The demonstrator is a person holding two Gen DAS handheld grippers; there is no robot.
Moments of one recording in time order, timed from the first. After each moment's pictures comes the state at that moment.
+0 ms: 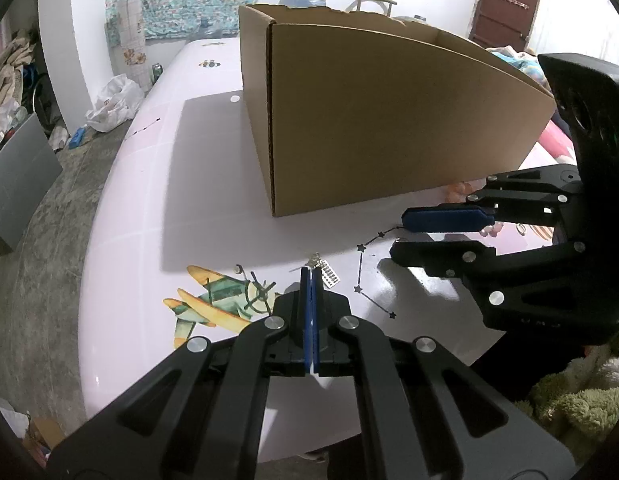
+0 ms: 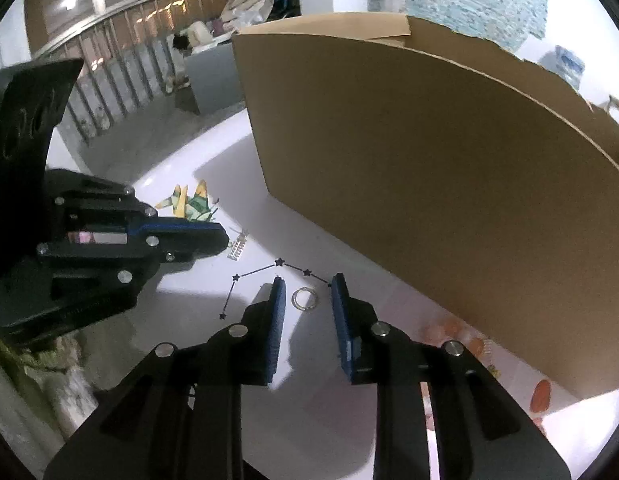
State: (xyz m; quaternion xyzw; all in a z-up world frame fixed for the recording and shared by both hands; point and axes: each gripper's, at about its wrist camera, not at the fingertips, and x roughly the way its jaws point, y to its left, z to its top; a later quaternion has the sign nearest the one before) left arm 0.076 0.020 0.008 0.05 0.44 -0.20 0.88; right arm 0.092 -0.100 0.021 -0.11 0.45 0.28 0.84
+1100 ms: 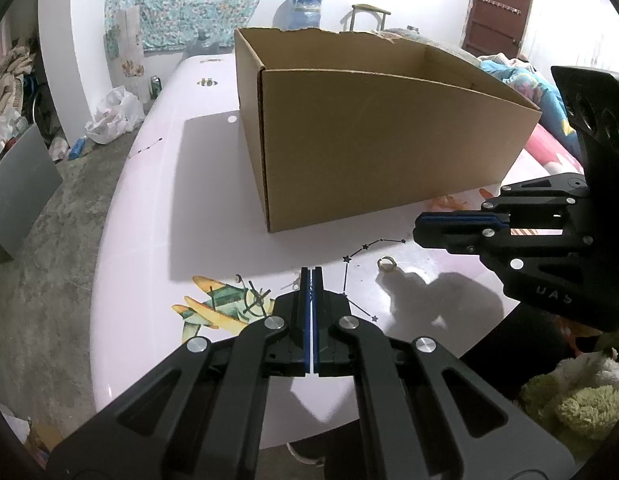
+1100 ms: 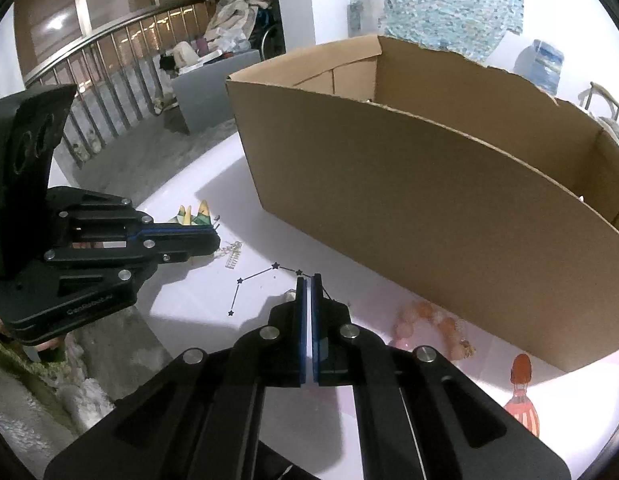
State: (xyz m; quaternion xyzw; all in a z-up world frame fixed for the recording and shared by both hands) left arm 0.068 0.019 0.024 0.05 0.42 -0.21 0.88; right arm 0.071 -0.124 0.044 -0.06 0.43 0.25 0.87
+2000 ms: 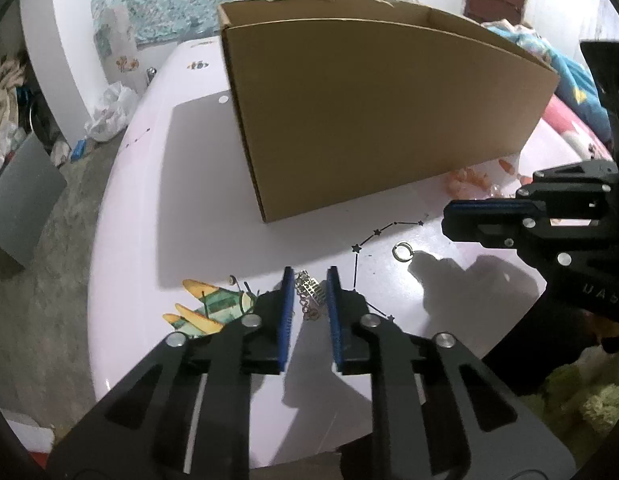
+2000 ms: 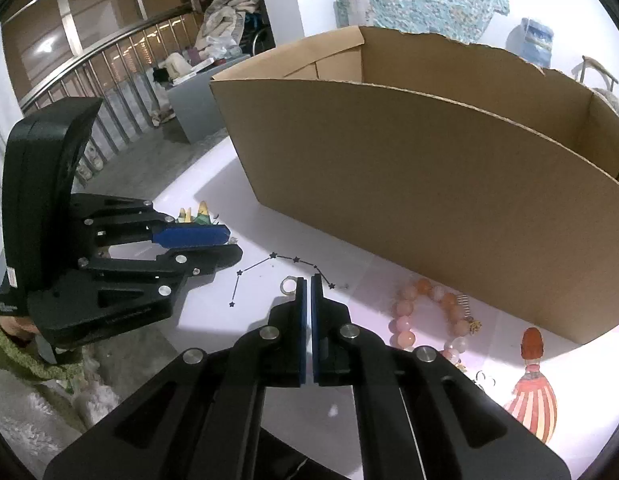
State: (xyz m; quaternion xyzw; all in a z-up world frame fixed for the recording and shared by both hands) left arm 0.082 0.003 0.009 0.10 0.45 -0.20 0.86; right arm 0.078 -0.124 0.038 -0.02 0.44 0.24 0.86
